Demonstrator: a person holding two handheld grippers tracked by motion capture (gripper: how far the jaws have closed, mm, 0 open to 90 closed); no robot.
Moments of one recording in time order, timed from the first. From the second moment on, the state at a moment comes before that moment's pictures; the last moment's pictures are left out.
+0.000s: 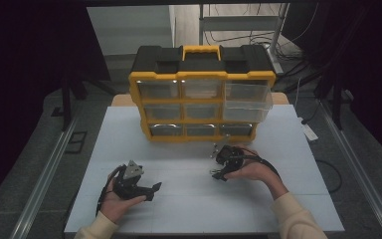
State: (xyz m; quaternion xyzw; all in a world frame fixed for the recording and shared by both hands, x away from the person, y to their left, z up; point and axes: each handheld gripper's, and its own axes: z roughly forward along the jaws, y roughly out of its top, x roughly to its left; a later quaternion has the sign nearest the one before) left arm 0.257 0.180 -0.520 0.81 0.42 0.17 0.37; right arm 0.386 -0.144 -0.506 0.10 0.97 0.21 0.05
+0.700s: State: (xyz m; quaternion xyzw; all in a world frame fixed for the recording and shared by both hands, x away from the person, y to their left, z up) left arm 0.256 0.181 -0.518 0.81 0.41 0.17 0.37; right arm 0.388 -0.138 -0.501 0.05 0.98 0.18 0.02
